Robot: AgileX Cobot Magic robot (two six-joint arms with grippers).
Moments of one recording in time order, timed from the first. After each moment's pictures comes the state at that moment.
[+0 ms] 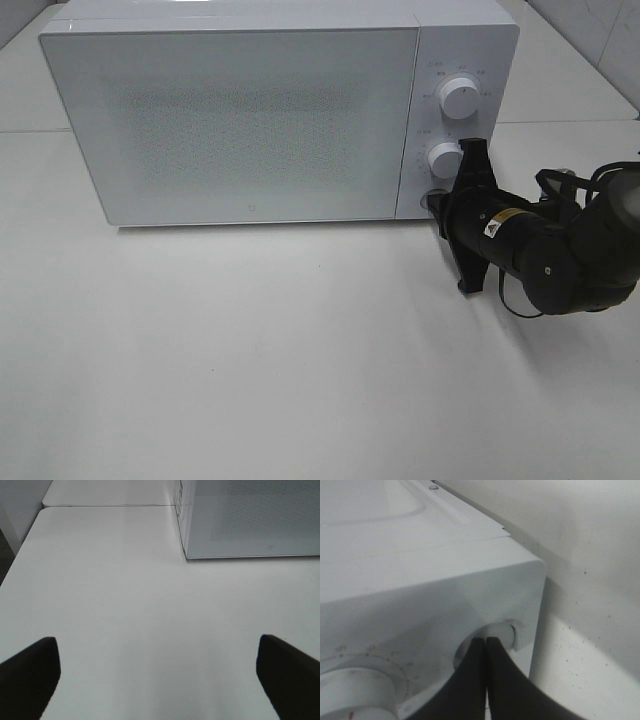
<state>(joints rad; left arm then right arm) -0.05 0.00 -0.51 -0.04 1.07 0.02 0.34 2.12 -0.72 0.09 -0.98 1.54</state>
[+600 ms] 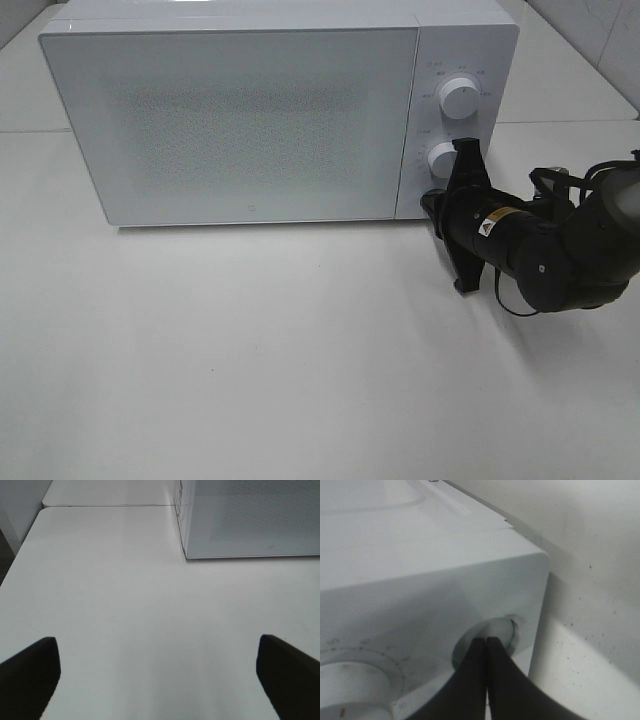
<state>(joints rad) -0.05 0.00 -0.51 -0.04 1.07 0.02 0.34 2.13 -0.74 0.10 -0.96 1.52</state>
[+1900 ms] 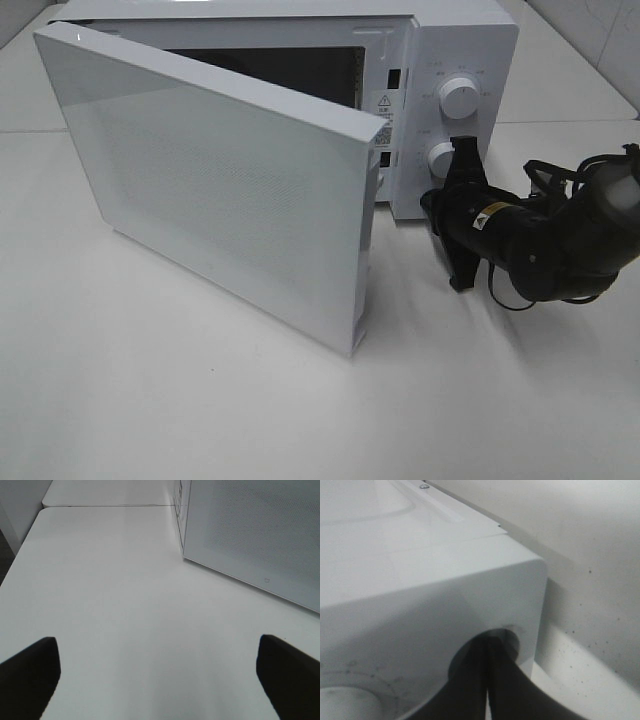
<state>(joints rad) -0.05 0.00 -0.51 -0.04 1.07 0.02 0.34 2.14 -0.78 0.13 -0.91 1.54</state>
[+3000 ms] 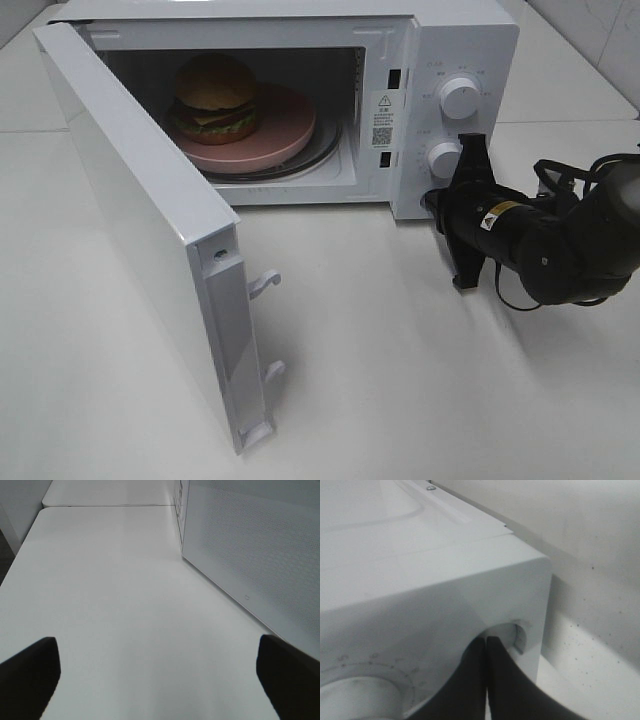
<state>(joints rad) -0.05 0.00 -0.51 -0.04 1.07 0.02 0.34 2.12 -0.74 0.09 -0.94 1.58</state>
